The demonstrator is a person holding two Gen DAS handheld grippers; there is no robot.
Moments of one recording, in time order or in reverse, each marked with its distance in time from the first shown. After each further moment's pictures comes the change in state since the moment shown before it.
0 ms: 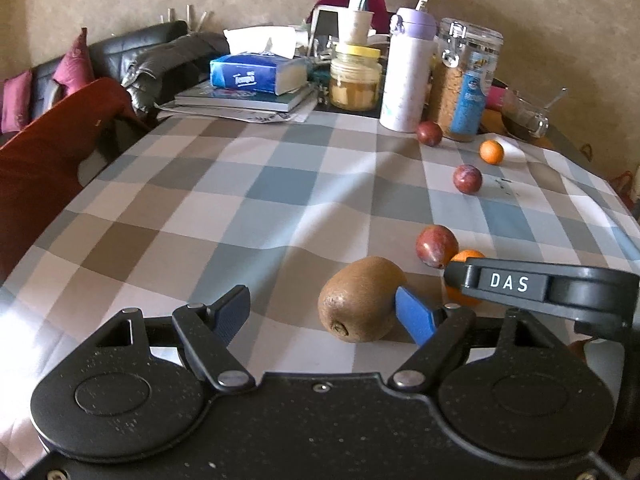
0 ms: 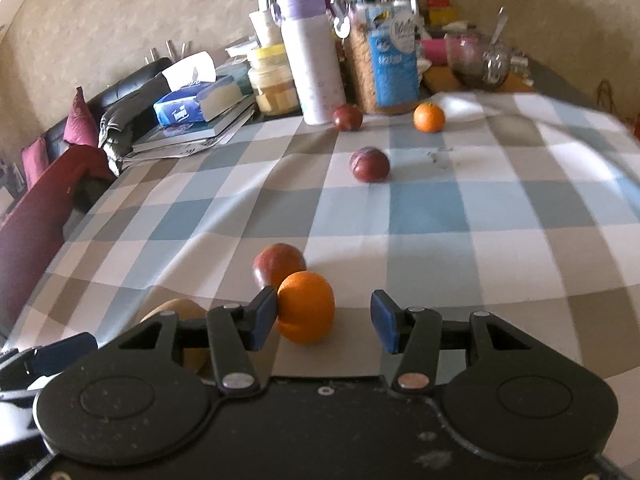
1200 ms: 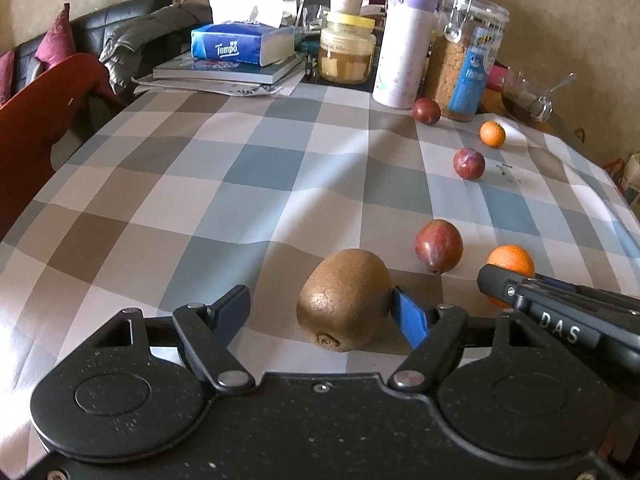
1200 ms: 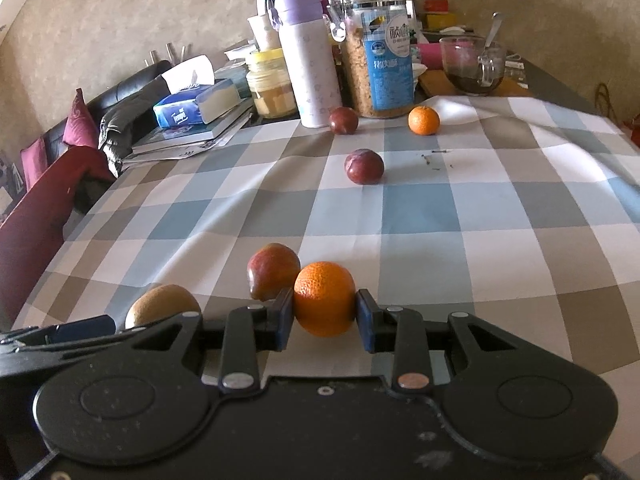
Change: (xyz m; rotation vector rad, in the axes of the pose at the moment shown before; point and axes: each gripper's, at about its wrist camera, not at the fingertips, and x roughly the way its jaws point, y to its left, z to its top) left arm 0.030 0.000 0.013 -0.002 0.099 -0.048; right arm -0.010 -0.002 -0.005 -0.020 -0.030 -0.023
